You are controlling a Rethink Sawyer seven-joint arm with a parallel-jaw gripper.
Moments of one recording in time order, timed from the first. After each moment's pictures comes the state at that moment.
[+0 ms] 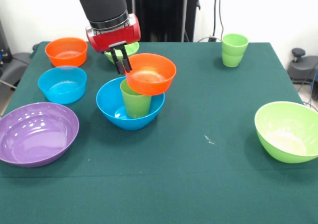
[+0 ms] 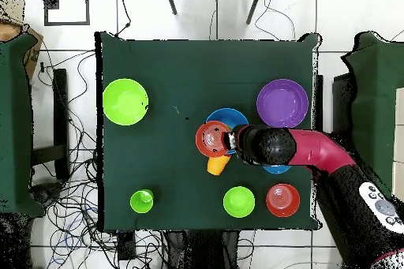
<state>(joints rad) -0.92 -0.63 0.62 1.81 -0.46 0.64 1.45</state>
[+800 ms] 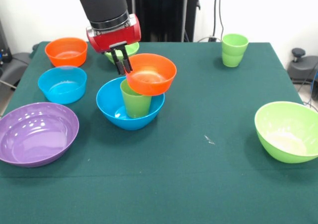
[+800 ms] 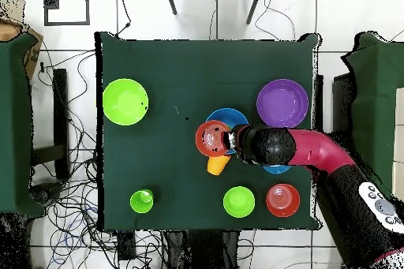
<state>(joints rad) -0.92 -0.63 0.62 1.81 -0.46 0.63 1.45</state>
